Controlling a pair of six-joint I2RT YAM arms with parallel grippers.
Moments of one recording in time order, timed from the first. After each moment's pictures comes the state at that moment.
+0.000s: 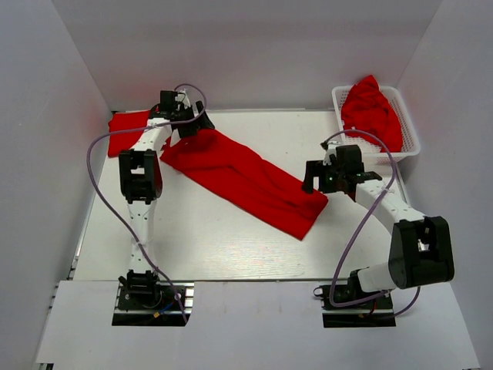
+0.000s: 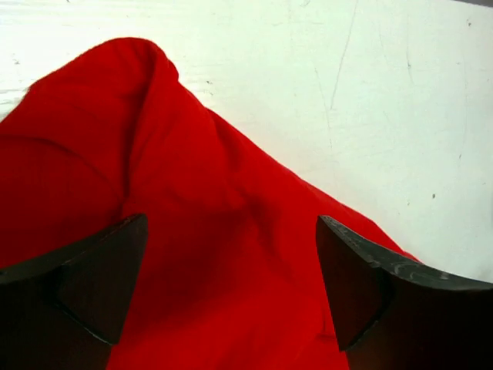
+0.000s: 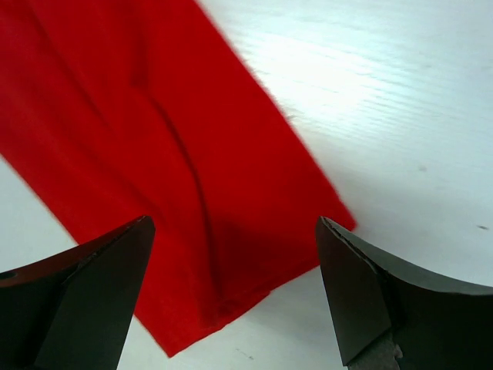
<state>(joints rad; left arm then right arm) -0.07 2.48 2.16 -0.43 0.46 -0.35 0.20 1.40 0.86 -0.29 -0.24 0.10</state>
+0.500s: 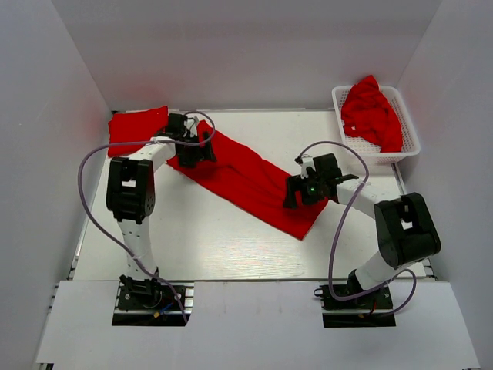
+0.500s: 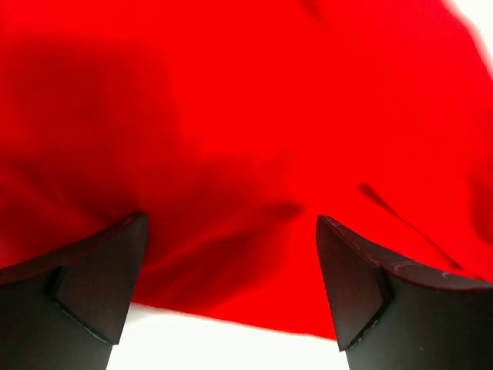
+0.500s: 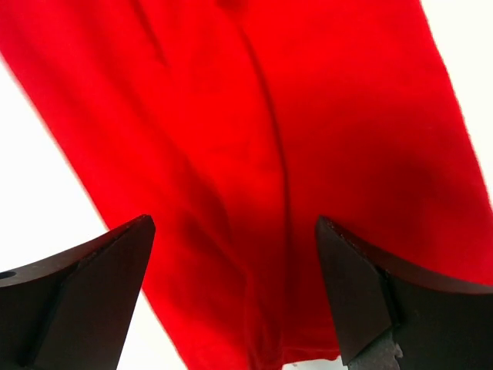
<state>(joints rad) -0.15 2.06 1.52 -0.41 0.29 -0.28 0.34 1.57 0.83 -0.22 -0.39 0.04</state>
